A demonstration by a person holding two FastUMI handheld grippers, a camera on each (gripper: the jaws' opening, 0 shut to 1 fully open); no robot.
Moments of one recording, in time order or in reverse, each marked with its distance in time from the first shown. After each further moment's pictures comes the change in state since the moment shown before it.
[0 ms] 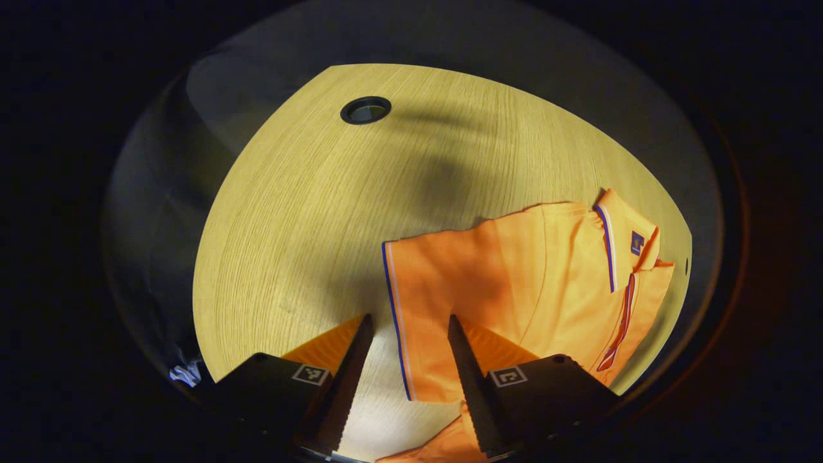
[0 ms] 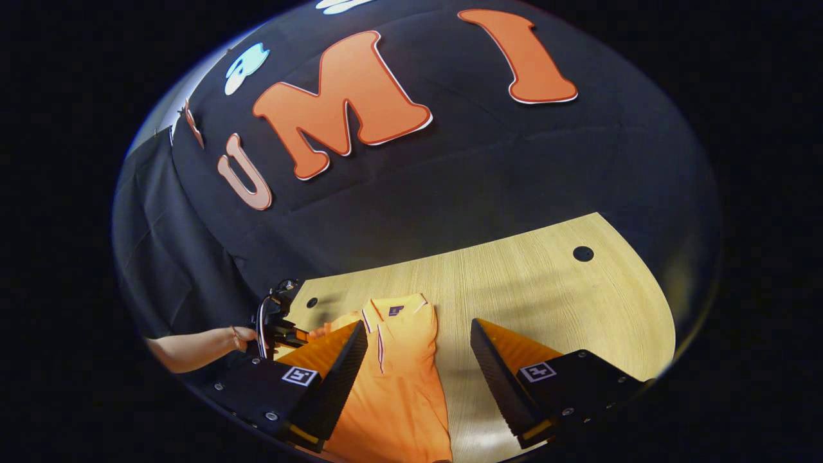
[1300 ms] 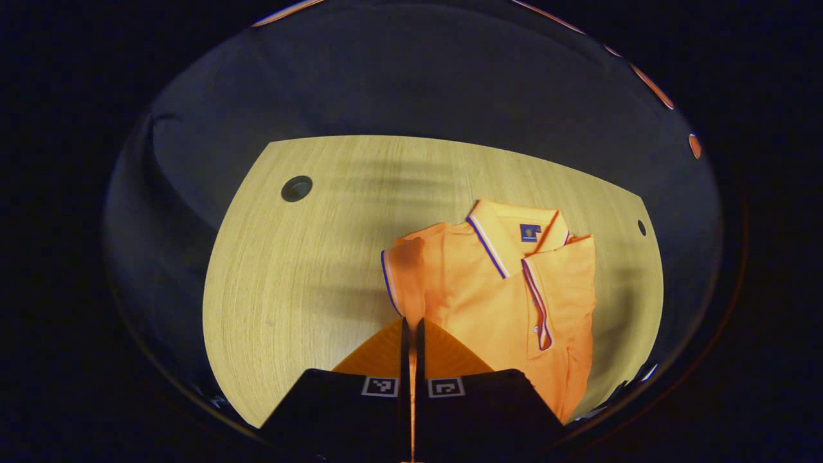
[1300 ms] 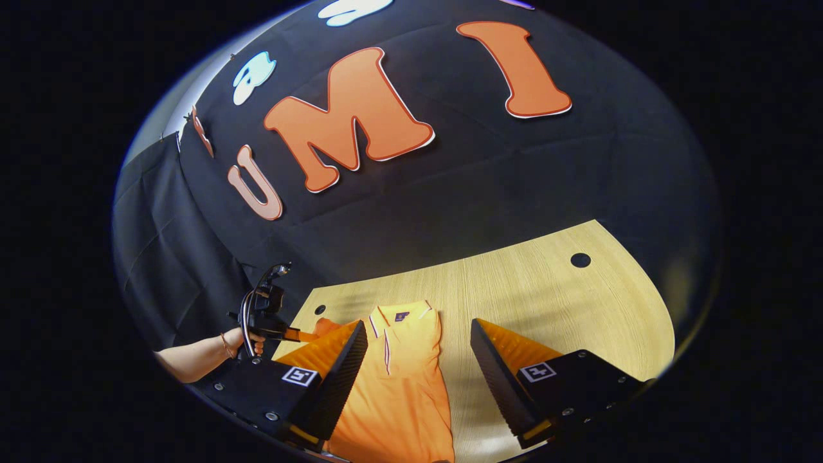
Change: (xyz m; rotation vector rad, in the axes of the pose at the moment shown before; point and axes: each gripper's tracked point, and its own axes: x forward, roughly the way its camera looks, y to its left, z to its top) left arm -0.099 -0.098 -0.004 0.253 -0.207 -0.160; right arm -0.027 0.003 0.003 -0.011 -0.046 0.010
